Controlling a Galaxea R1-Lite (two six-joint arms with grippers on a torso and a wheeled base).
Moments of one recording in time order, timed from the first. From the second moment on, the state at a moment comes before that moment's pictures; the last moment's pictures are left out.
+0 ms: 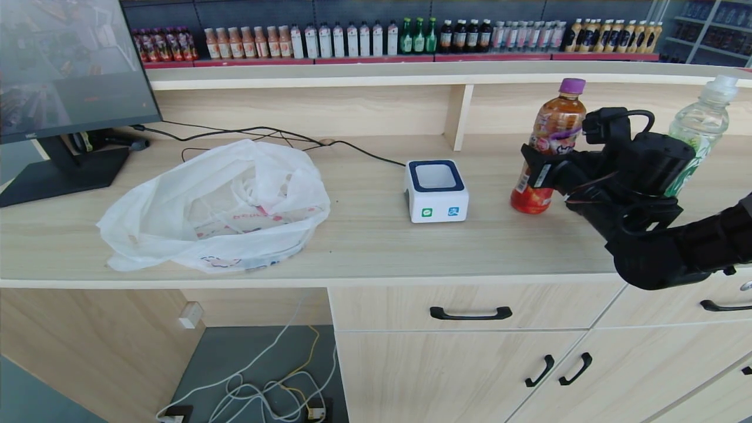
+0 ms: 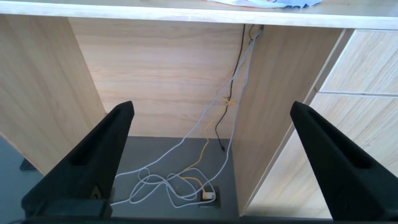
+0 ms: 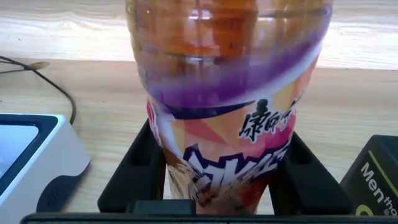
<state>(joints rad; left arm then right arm) 0.00 0.00 0.00 0.00 0.00 0.03 0.16 2.01 -1.10 -1.17 -0.04 -0.04</state>
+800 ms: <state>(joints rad) 0.00 0.00 0.00 0.00 0.00 0.03 0.18 1.86 -0.99 -1.17 -0.04 -0.04</state>
